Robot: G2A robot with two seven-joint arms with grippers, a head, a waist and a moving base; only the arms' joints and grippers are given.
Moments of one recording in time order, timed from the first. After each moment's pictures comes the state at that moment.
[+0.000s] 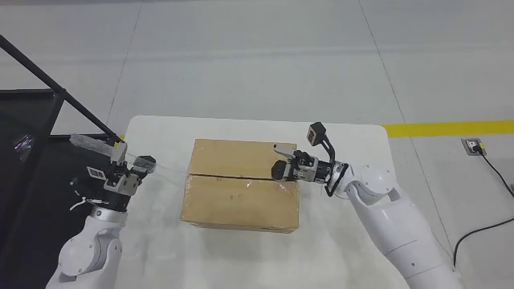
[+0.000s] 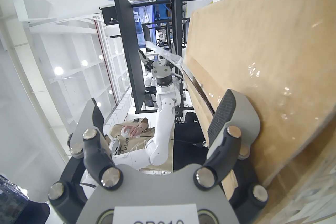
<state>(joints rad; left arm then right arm) 1.28 -1.15 -1.64 -1.52 -0.50 -0.35 -0.34 -0.67 -1.28 1.07 -1.09 0.46 -0.12 0.96</state>
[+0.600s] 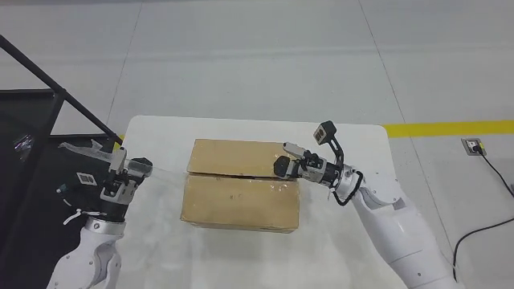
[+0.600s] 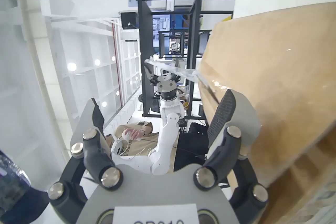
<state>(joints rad) 1.39 -1.16 -1.67 -1.70 -0.35 -0.36 -0.24 -0.76 -1.27 1.14 -1.20 0.54 -0.23 1.01</state>
